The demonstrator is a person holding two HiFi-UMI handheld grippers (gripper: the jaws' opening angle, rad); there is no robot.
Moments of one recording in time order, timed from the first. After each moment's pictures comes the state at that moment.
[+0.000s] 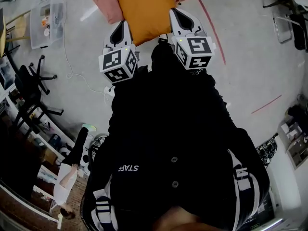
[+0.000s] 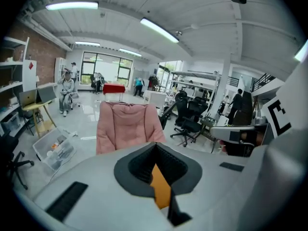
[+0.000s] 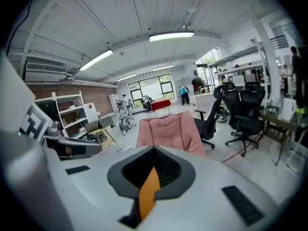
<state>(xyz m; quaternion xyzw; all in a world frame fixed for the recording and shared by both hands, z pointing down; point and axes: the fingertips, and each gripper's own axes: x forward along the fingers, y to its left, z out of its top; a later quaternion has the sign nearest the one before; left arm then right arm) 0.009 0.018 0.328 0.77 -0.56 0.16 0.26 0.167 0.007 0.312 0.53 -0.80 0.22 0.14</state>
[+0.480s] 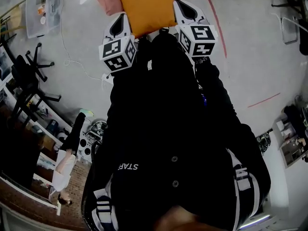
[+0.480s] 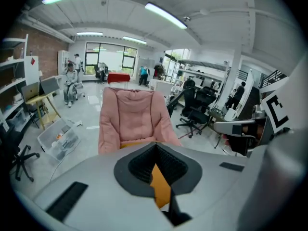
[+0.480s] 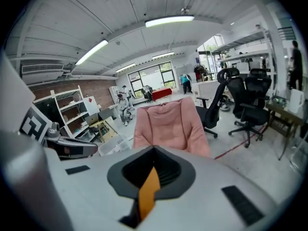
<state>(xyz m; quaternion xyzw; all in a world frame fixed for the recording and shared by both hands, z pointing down) 0.008 -0.011 0.388 0.74 -0.57 0.21 0.30 0.183 -0.038 0.370 0.50 -0.80 0.27 0.18</state>
